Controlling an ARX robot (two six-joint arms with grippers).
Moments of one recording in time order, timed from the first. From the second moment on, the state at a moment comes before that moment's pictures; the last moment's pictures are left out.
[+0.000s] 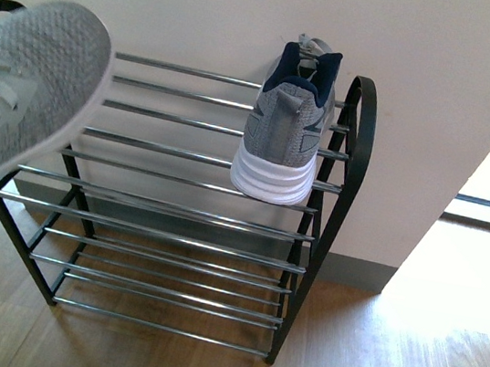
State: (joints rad) left arm -0.25 1.25 0.25 0.63 -0.47 -0.15; right arm 0.00 0.00 0.02 0.00 0.00 0.00
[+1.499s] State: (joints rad) left arm -0.44 2.02 1.29 -0.04 -0.22 -0.81; right arm 0.00 0.00 0.02 0.00 0.00 0.00
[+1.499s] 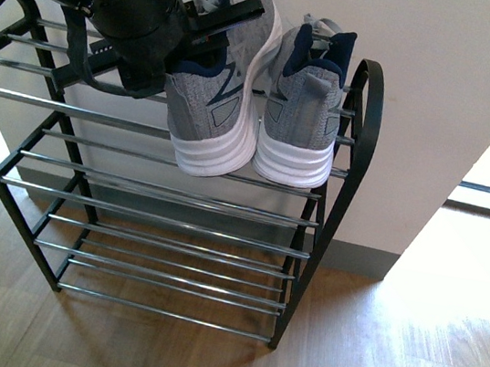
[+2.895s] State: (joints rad) left arm -0.43 1.96 1.33 -0.06 -0.28 -0.70; right arm 0.00 0.00 0.02 0.00 0.00 0.00
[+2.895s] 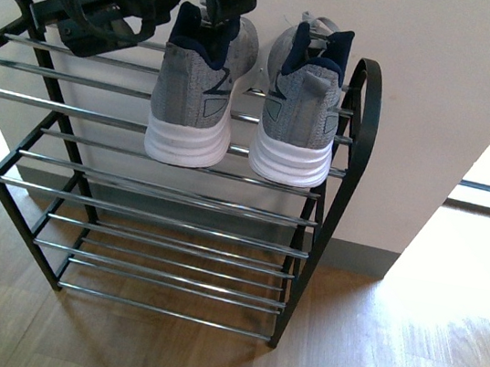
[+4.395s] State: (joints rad) left arm -0.12 0.81 0.14 0.66 -0.11 -0.02; right arm 0.00 0.00 0.02 0.00 0.00 0.00
